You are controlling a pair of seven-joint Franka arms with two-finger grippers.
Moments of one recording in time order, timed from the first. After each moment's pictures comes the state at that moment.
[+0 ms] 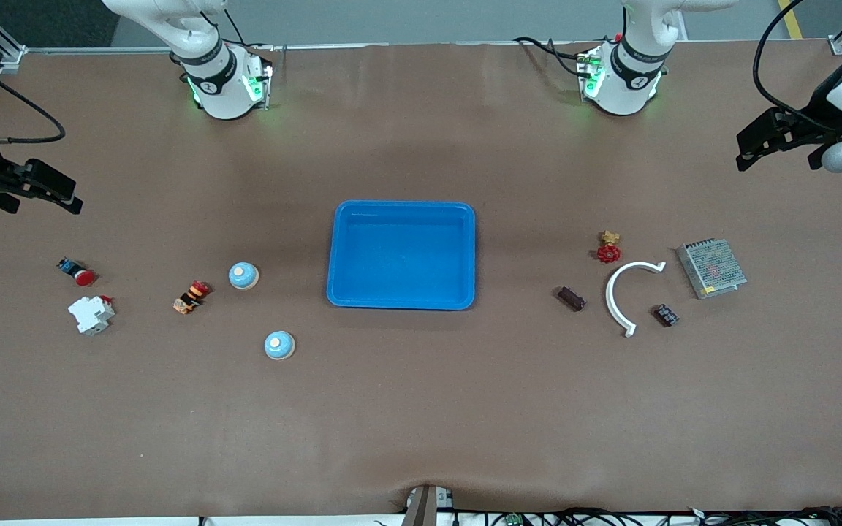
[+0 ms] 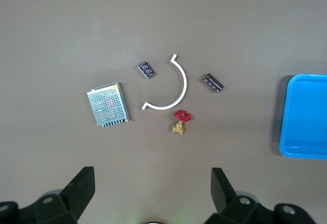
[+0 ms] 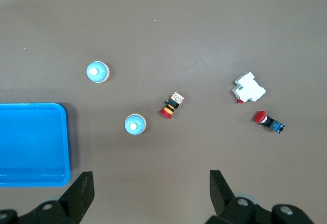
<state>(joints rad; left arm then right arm) -0.06 -0.04 -0.07 -1.51 0.02 1.47 -0.12 0.00 0.00 -0.01 -1.57 0.03 1.60 0.03</state>
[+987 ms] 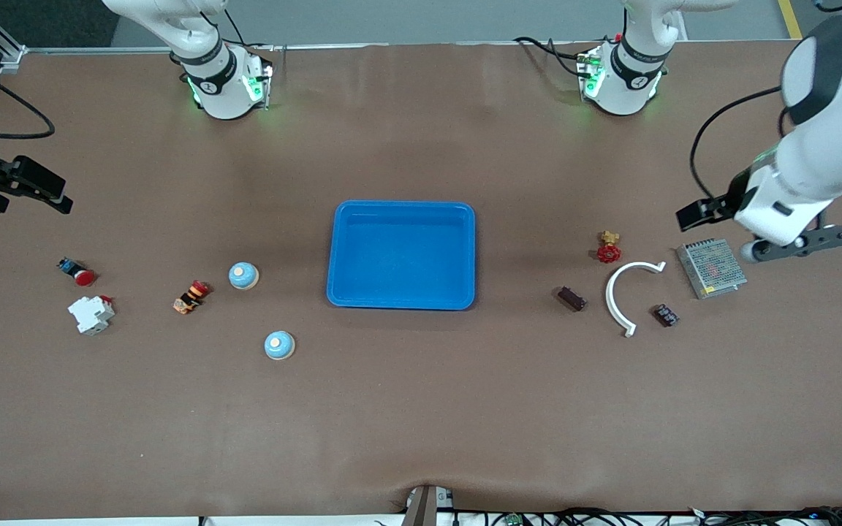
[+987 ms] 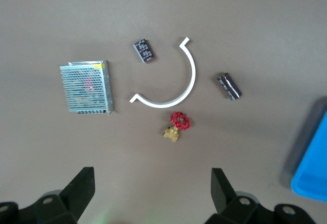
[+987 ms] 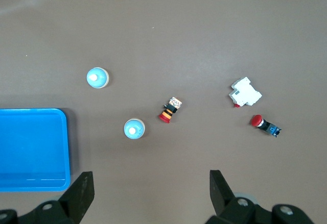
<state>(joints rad) -0.07 0.07 -0.08 -1.80 0.02 1.73 -0.37 -0.01 0.00 -0.01 -1.55 0.03 1.60 0.03</state>
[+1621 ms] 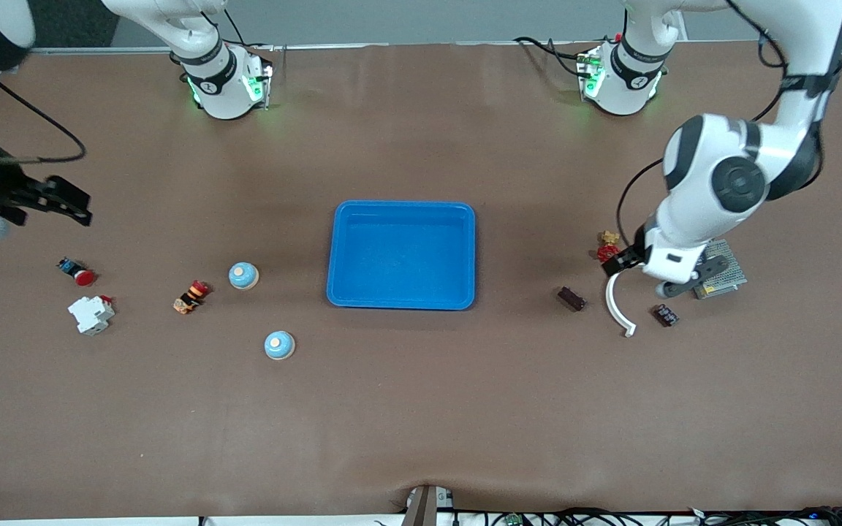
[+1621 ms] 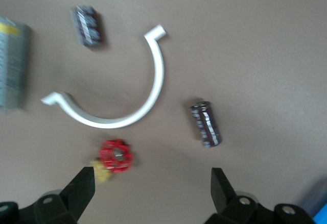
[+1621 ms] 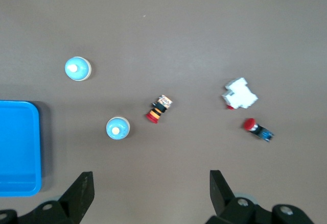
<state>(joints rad) -0.08 0.25 -0.19 -2.07 0.02 2.26 -0.80 0.03 0.02 0.01 -1.71 -0.05 1.74 0.04</state>
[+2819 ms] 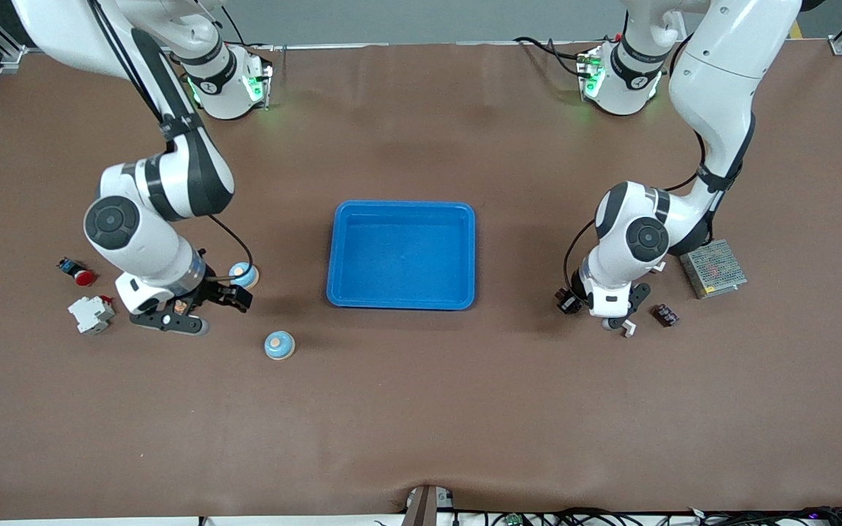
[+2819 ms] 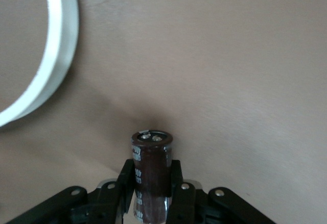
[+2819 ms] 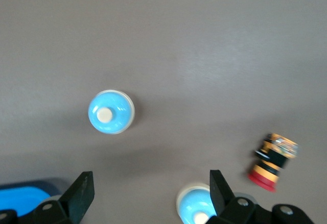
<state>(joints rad) -0.15 0.55 -0.19 -2.01 0.02 2.61 -1.08 0.21 0.39 0.01 -1.87 0.01 2.33 0.39</state>
